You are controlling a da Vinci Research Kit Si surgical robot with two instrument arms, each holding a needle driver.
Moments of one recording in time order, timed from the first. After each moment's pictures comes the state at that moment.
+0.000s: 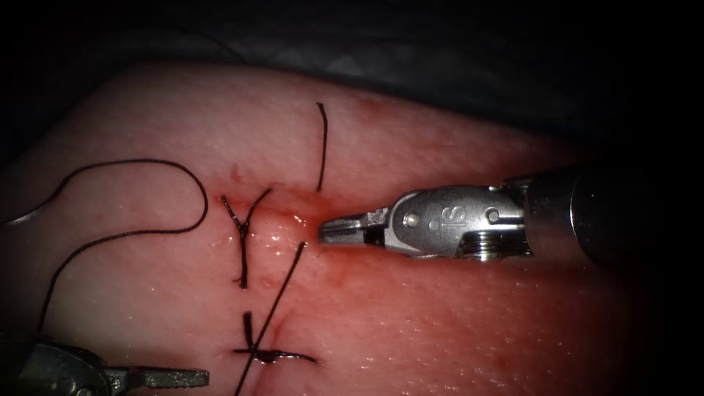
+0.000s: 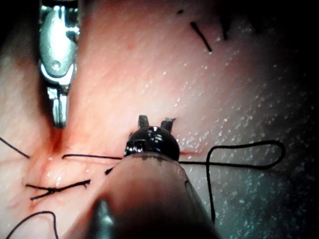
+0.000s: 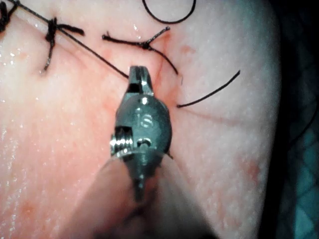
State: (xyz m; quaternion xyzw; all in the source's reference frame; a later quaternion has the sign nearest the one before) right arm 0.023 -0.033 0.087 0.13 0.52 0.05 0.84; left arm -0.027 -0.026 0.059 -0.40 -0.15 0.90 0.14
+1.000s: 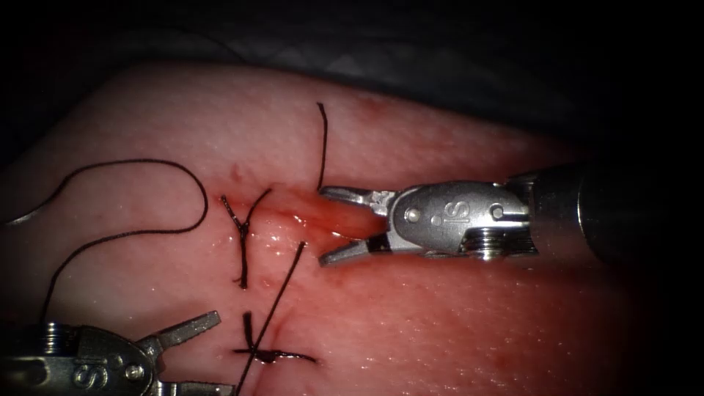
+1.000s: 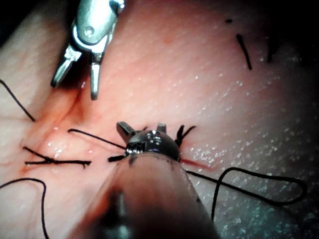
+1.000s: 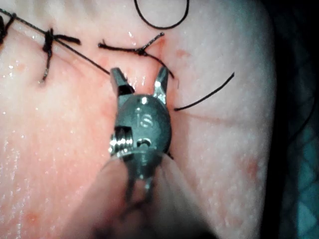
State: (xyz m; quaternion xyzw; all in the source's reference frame) right arm 0.022 -0.033 0.086 0.10 0.50 0.10 0.86; left arm -0.027 -0.026 0.065 -0.28 -0.05 0.90 0.33
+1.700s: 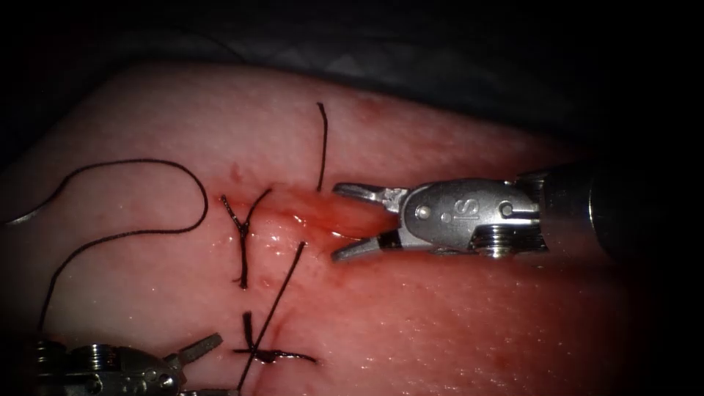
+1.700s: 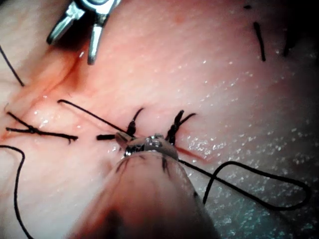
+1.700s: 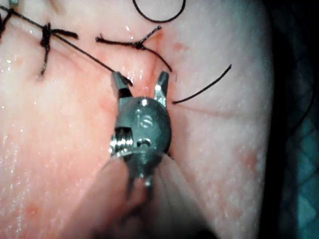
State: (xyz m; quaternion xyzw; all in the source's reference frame) right arm 0.021 -0.032 0.086 0.09 0.49 0.11 0.86; left arm -0.028 -0.030 0.070 -0.23 -0.10 0.90 0.36
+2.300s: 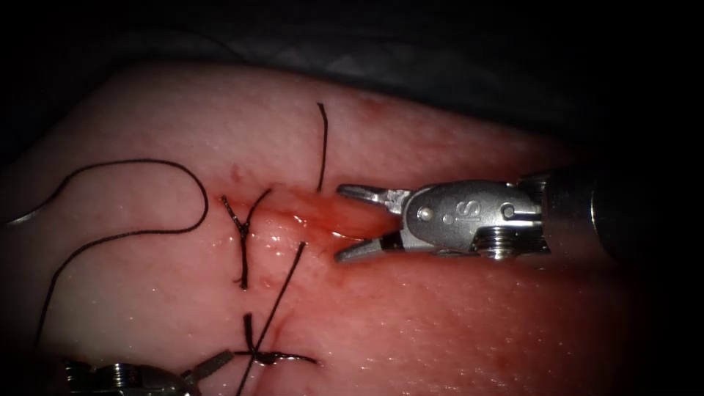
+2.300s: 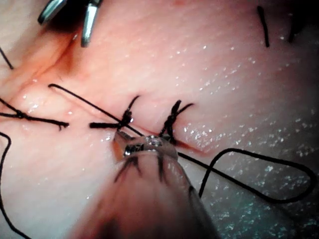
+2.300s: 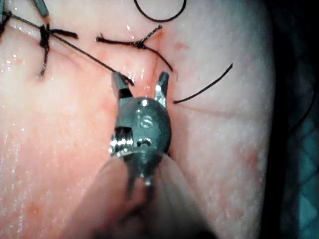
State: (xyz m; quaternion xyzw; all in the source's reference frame) right arm 0.021 -0.033 0.086 0.08 0.49 0.11 0.86; left arm -0.029 -0.033 0.073 -0.24 -0.15 0.89 0.36
